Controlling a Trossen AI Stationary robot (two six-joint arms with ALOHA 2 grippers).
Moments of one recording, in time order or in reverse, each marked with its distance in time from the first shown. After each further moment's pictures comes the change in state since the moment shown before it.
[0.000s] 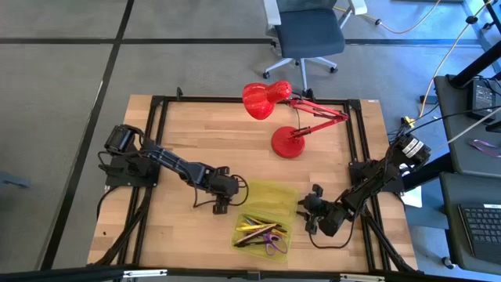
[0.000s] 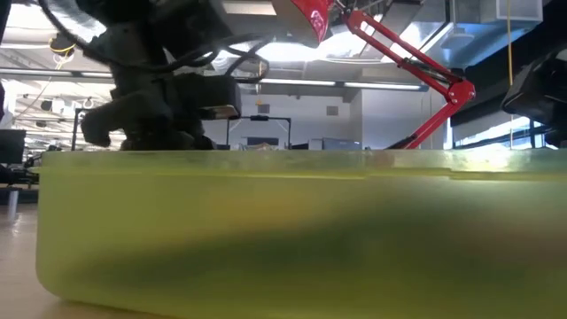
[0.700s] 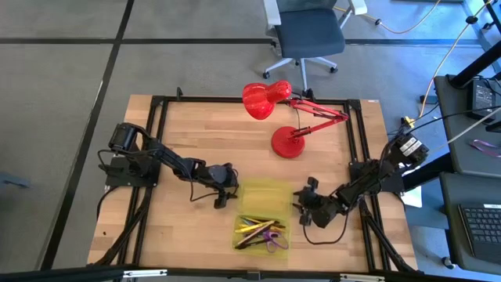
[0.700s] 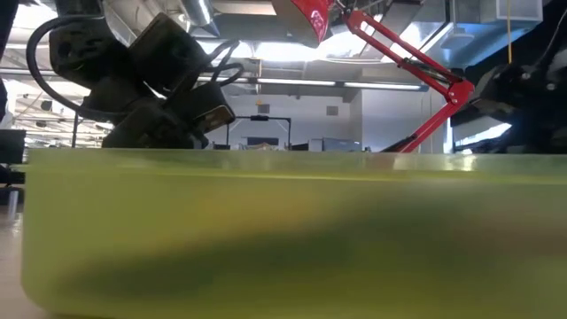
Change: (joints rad) left arm 0.100 0.008 -0.298 0.715 0.121 0.091; right arm -0.104 0.002 -0.002 0.060 0.027 -0.223
